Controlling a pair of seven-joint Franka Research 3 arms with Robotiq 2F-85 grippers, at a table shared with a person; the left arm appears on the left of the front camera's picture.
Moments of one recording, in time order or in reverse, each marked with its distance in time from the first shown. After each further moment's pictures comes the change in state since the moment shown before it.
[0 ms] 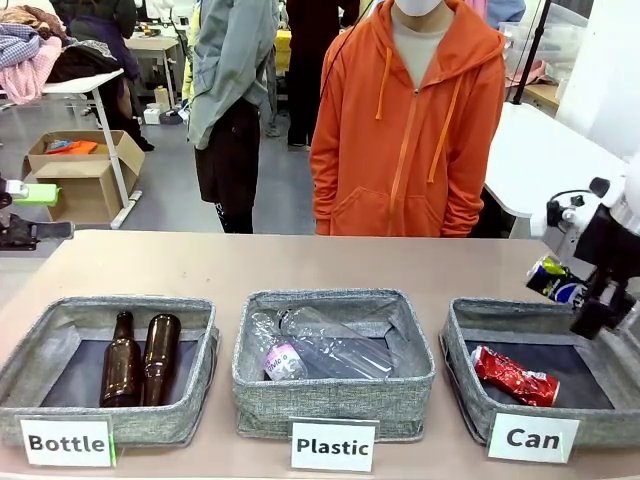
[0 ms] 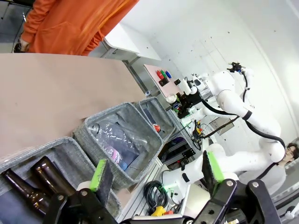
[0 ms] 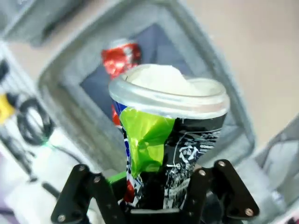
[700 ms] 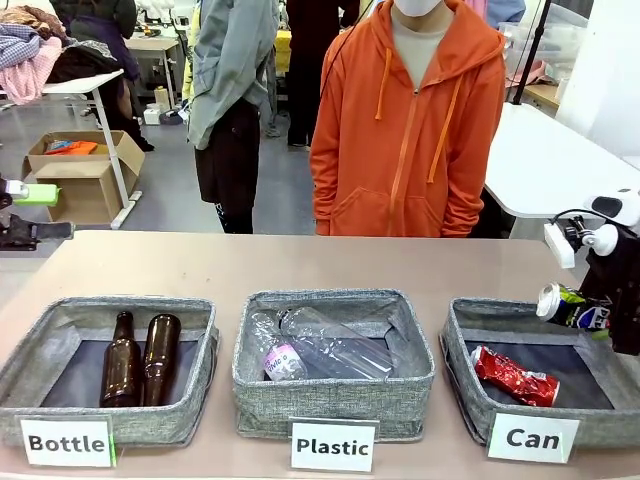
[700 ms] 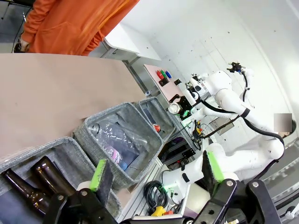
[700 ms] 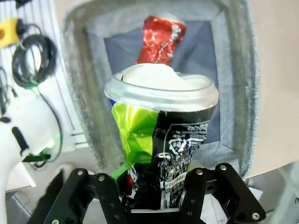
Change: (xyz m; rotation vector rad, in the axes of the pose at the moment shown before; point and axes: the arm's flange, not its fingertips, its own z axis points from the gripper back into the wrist) left arm 0.000 0.000 0.000 0.000 0.000 0.000; right arm -0.019 -0.011 -0.010 0.077 0.015 0.400
